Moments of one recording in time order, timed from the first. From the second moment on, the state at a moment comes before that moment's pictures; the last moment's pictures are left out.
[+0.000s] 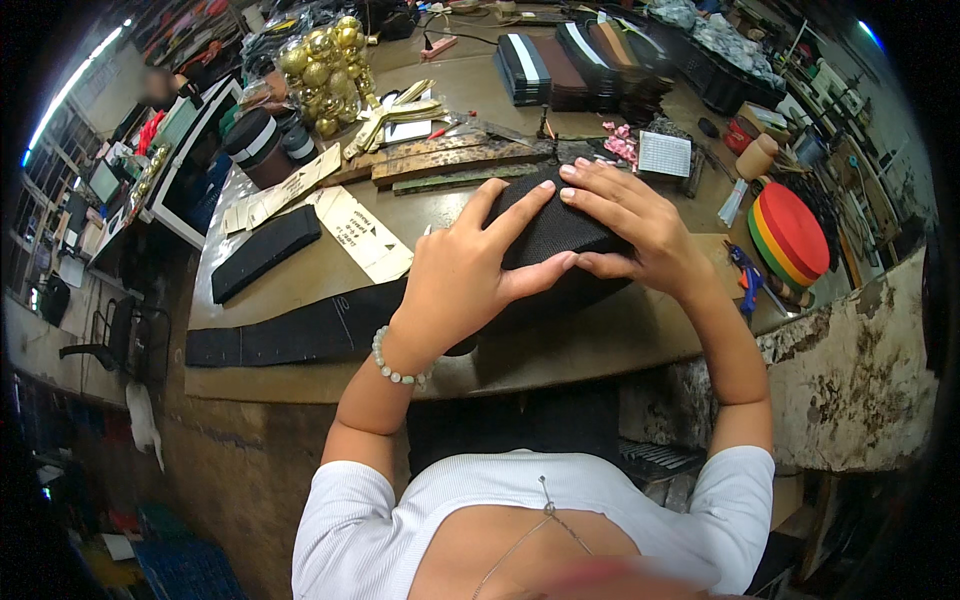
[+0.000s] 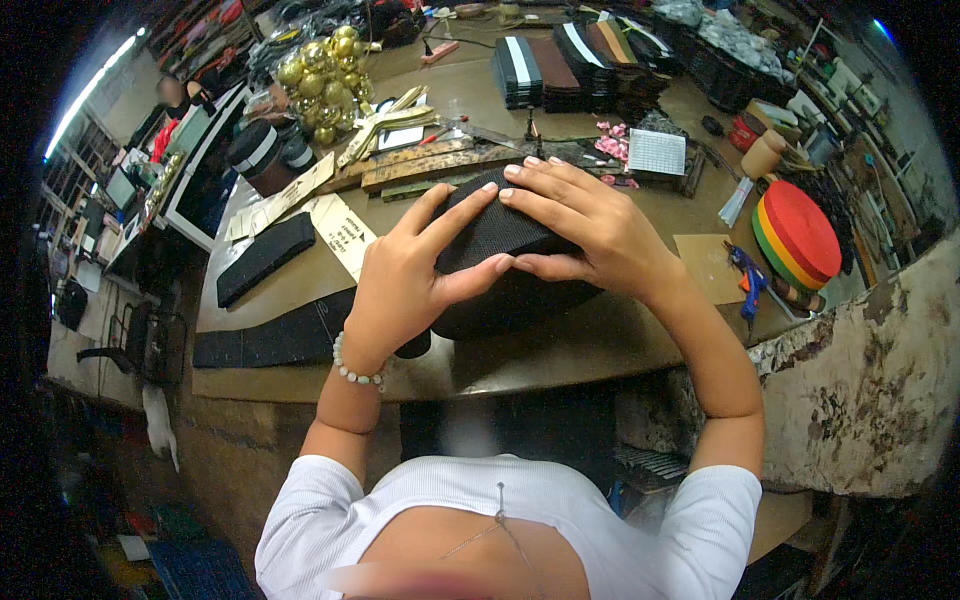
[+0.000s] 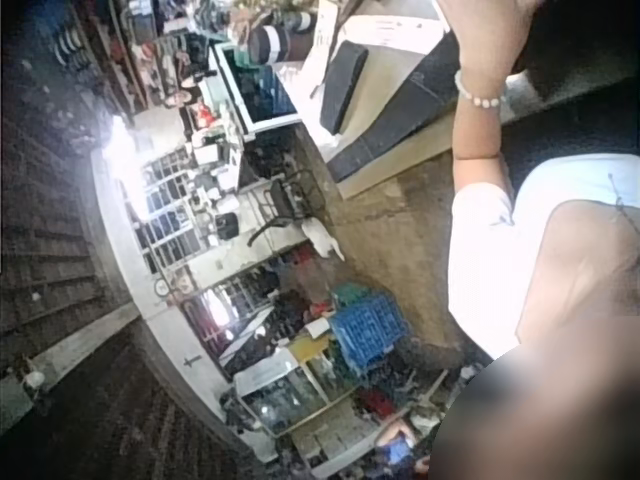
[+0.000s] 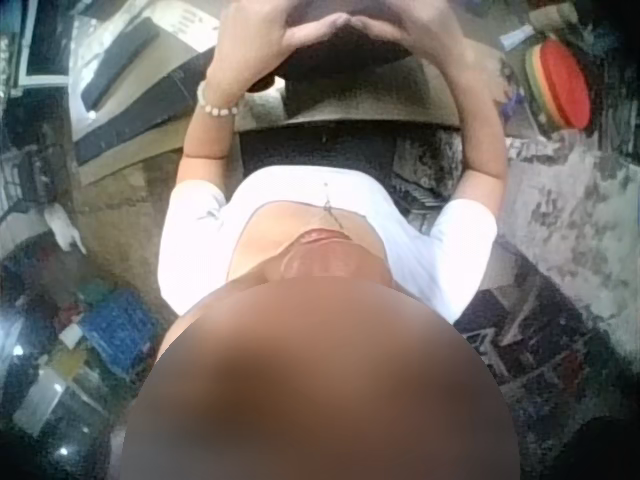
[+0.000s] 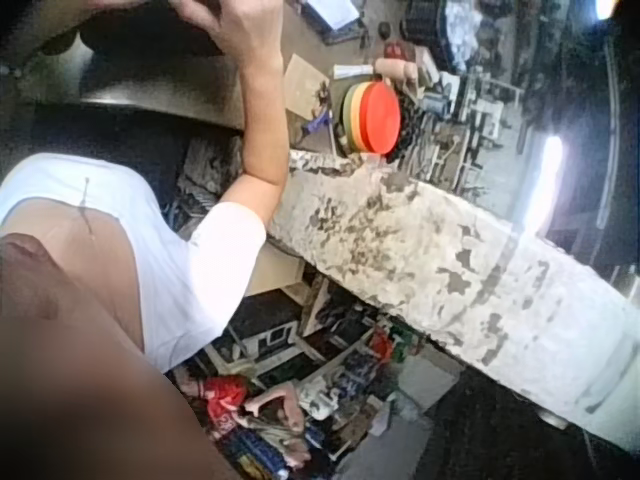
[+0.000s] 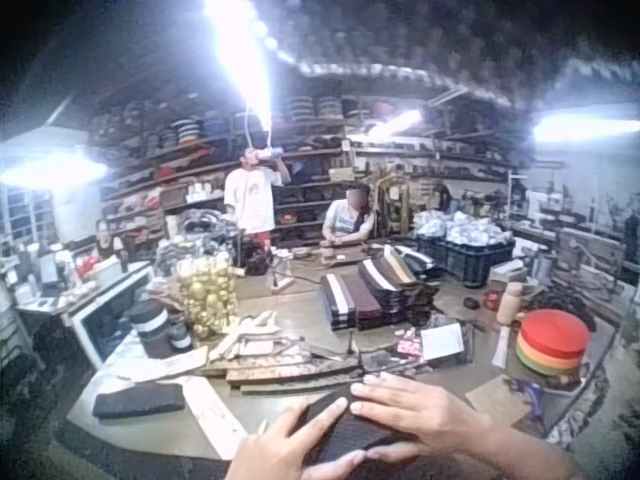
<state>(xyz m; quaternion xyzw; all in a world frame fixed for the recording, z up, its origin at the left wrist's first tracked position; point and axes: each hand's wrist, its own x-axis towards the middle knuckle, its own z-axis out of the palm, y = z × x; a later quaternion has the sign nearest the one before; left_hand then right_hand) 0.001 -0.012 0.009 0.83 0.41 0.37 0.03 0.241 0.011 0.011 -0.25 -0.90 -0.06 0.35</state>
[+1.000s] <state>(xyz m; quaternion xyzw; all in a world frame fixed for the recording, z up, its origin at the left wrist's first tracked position) -0.048 0.001 -0.132 0.75 0.32 0.33 0.48 0.301 -0.096 -0.057 -0.36 -0.80 0.22 0.44</state>
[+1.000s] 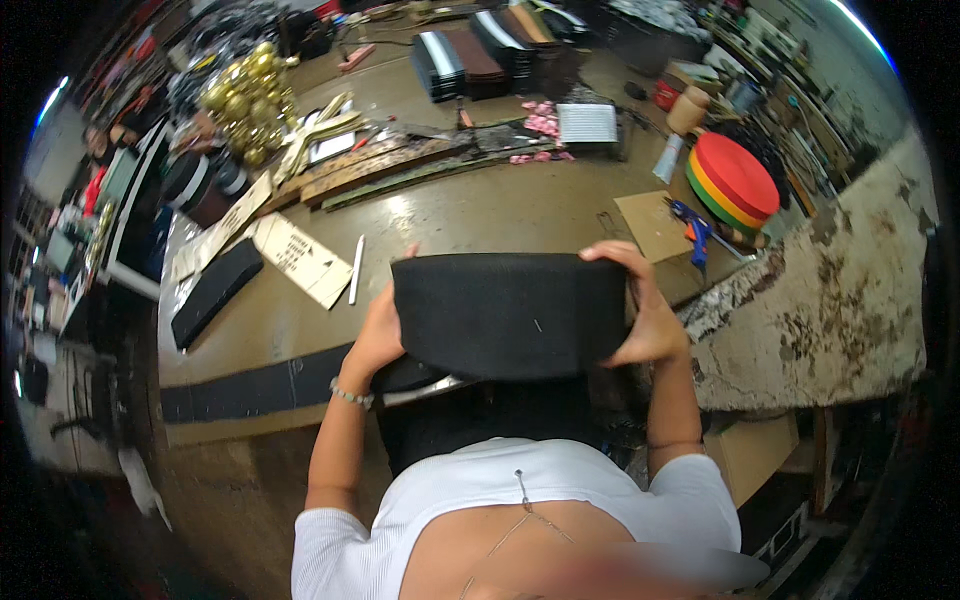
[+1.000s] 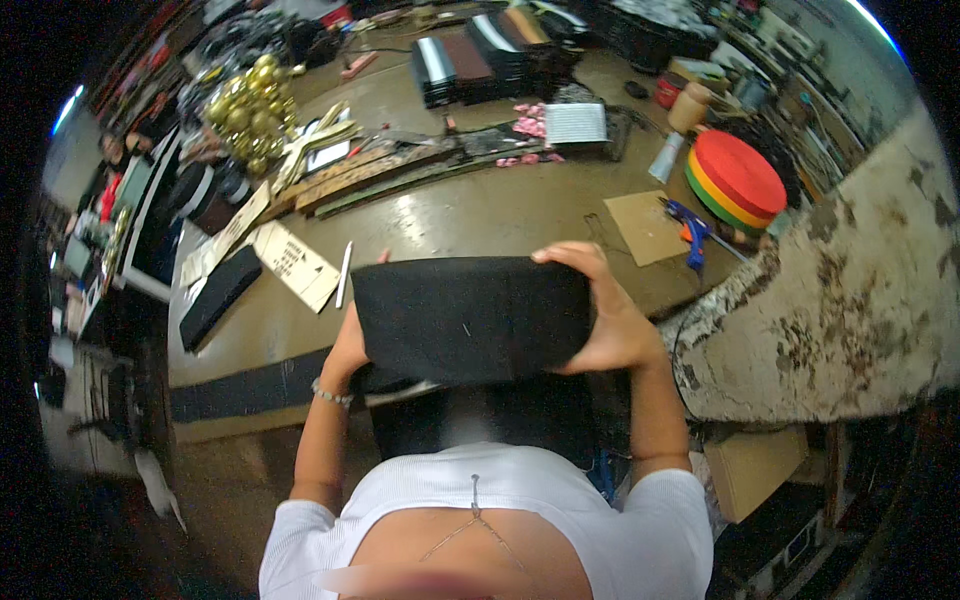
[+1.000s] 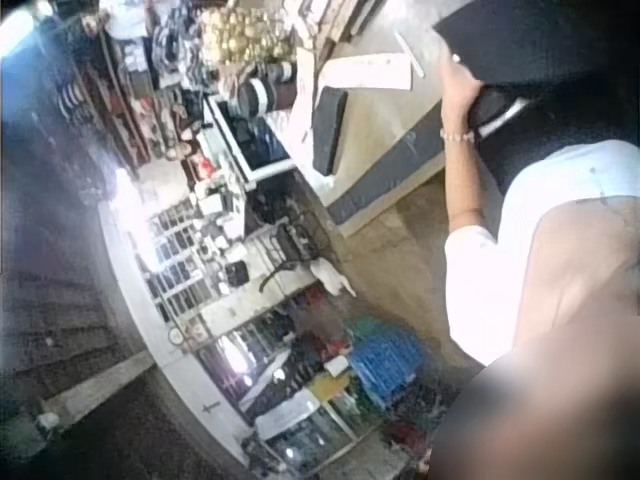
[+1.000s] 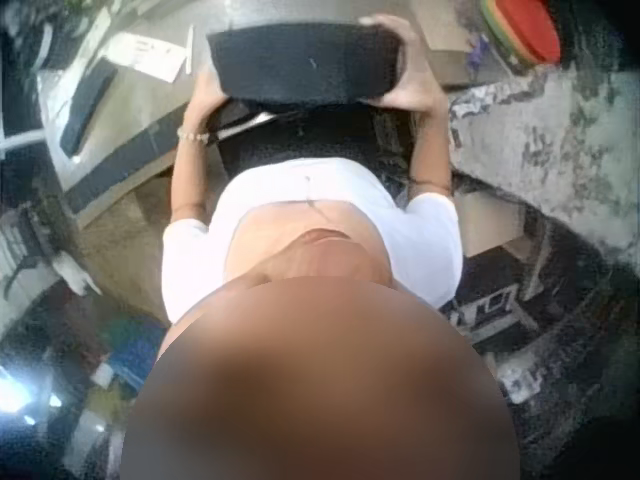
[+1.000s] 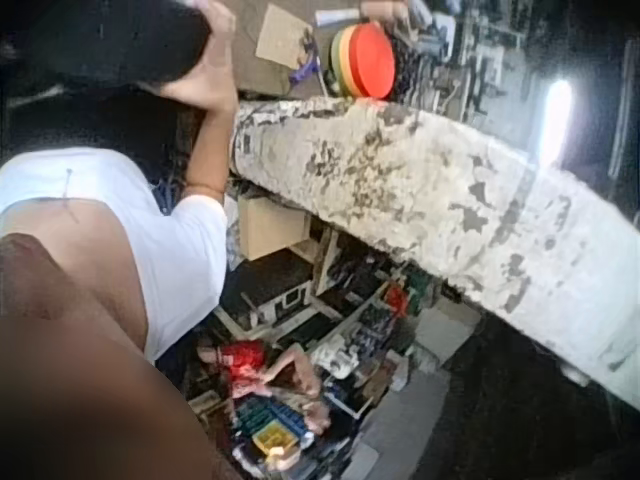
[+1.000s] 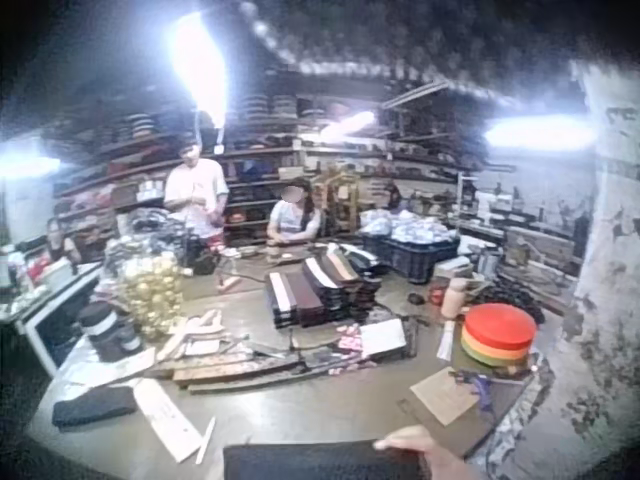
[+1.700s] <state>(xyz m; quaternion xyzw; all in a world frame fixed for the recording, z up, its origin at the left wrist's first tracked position) -0.123 -0.055 -0.105 0.72 0.44 0.38 0.38 0.275 -0.093 -0.096 -0.45 -0.71 0.34 0.42</state>
